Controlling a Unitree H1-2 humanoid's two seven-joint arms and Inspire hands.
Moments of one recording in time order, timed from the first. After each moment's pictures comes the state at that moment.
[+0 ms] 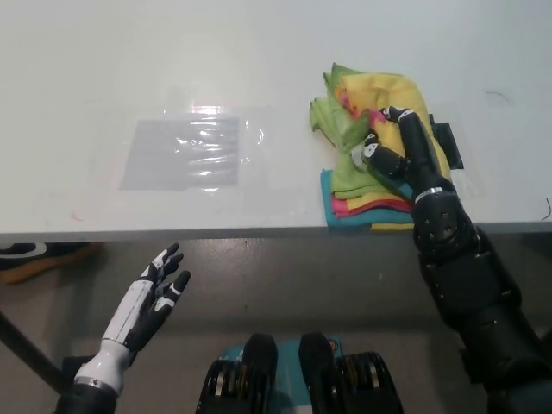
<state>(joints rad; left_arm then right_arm) -0.12 0.20 -0.04 0.14 0.11 -0.09 -0.10 -0.81 -0.06 0.04 0.84 -0.32 -0.05 -0.20</state>
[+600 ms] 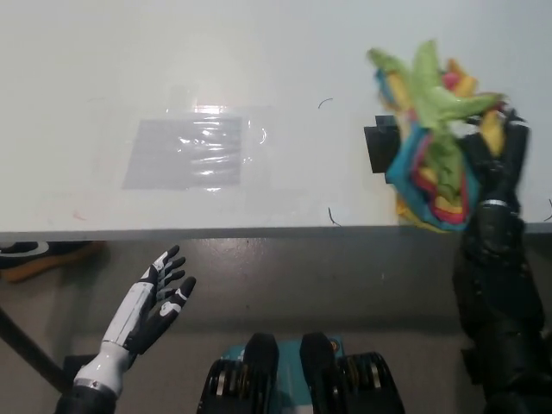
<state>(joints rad) -0.12 0.20 -0.04 0.15 0.11 -0.11 -0.10 -0.78 -0.03 -0.41 0.84 -0.09 -0.24 -0.37</state>
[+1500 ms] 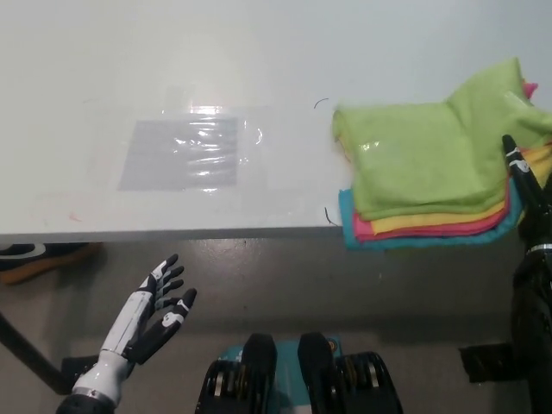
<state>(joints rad) -0.10 0.20 -0.04 0.15 0.11 -0.12 -0.10 -0.65 -0.13 -0.40 0.85 0.22 -0.28 0.01</state>
